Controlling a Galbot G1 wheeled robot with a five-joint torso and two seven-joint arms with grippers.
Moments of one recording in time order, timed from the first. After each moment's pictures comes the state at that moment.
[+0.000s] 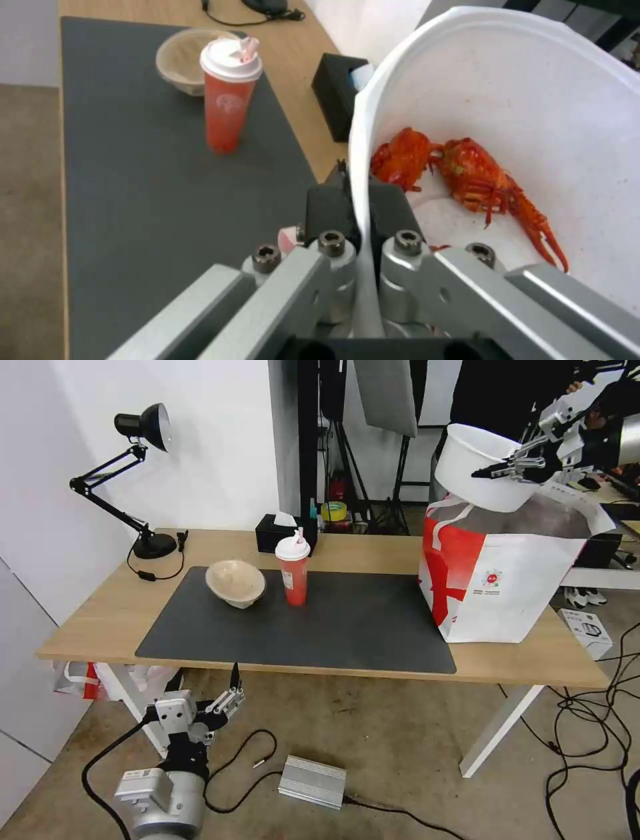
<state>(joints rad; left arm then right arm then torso) 1.79 -1.32 -0.37 -2.47 -0.19 0.16 -0.37 0.74 0.50 -0.99 1.13 0.99 -0.22 -1.08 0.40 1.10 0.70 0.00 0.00</state>
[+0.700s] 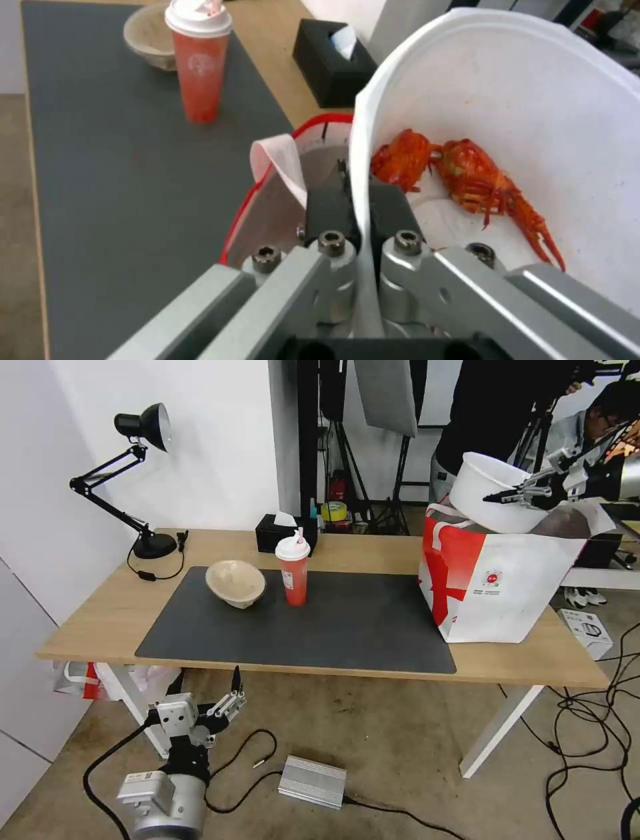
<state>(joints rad) 1.80 -1.33 -0.37 -2.47 -0.18 0.16 -0.37 0.52 0.48 -0.82 1.06 0.93 -0.20 -1.09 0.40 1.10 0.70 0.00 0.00</state>
